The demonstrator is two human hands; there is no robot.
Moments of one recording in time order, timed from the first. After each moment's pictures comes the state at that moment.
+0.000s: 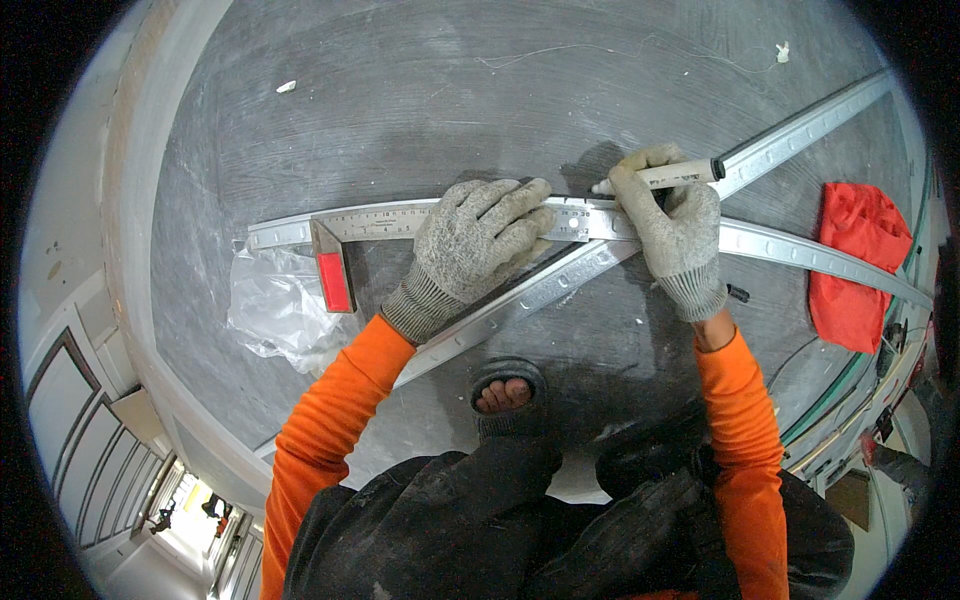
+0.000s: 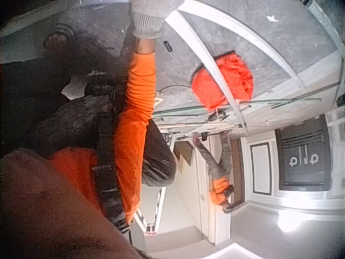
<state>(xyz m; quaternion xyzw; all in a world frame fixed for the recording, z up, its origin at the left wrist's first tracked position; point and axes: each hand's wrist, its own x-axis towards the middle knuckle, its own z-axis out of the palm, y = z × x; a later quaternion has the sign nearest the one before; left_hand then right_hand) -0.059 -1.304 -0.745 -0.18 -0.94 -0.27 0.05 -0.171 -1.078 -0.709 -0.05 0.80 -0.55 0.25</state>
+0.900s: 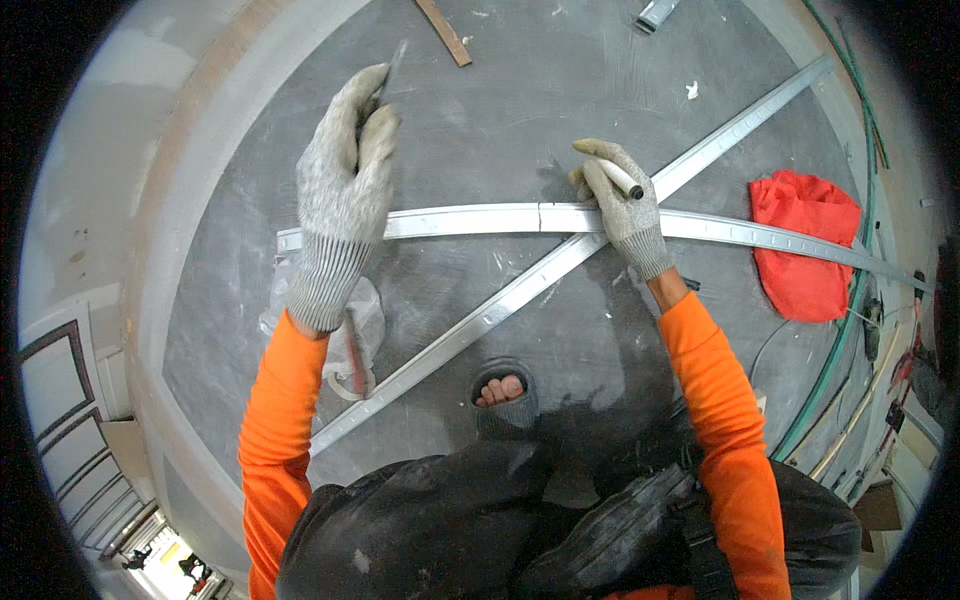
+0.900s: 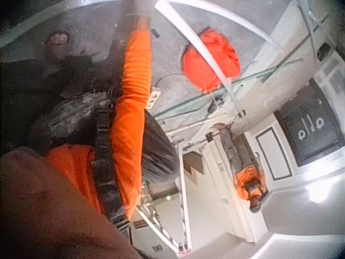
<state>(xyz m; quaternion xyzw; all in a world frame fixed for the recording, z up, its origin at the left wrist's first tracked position) -0.091 -1.357 -0.561 0.10 -0.92 -0.34 0.17 -0.177 -1.073 -0.685 -0.10 0.77 -0.60 0.19</state>
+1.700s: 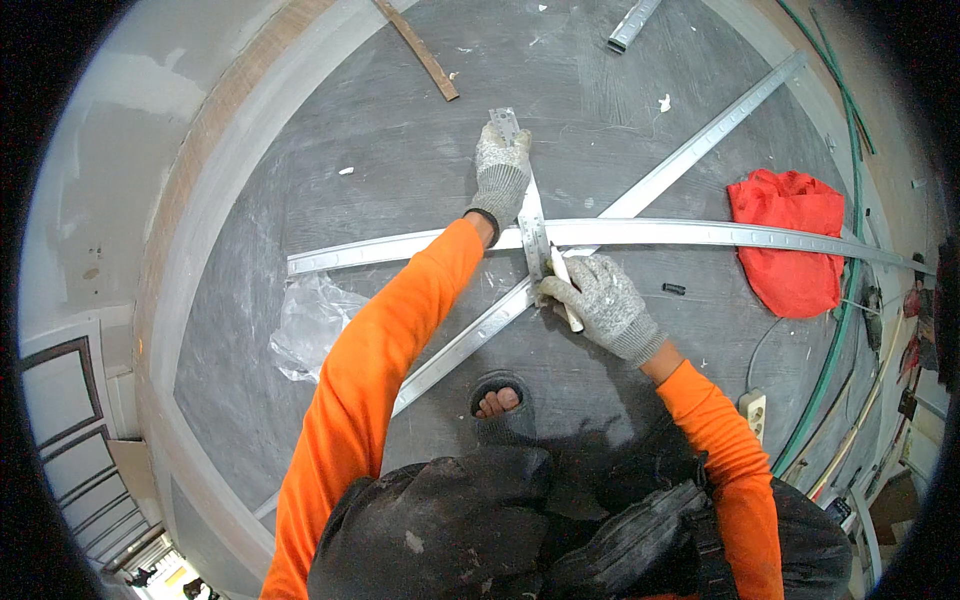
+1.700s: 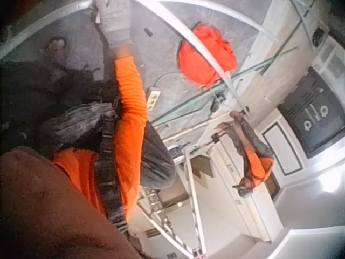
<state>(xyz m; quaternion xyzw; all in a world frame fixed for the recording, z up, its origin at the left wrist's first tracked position) -0.211 -1.248 -0.726 0.27 -0.75 -0.60 0.08 -0.092 -1.020 -0.674 -0.50 0.84 -0.21 0.03</state>
